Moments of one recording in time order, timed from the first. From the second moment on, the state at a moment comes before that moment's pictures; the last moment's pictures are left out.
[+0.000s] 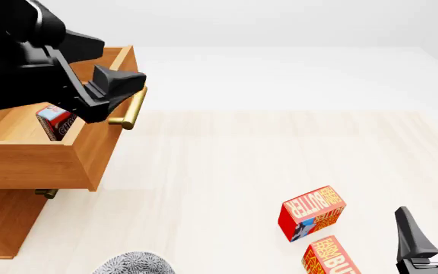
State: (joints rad) left arm -0.58 1.02 -1.26 0.66 0.29; right arm -0.02 0.01 0.00 0.00 0.00
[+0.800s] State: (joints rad) left arm -0.69 1.14 -1.08 0.50 0.24; right arm -0.02 0.01 0.00 0.00 0.00
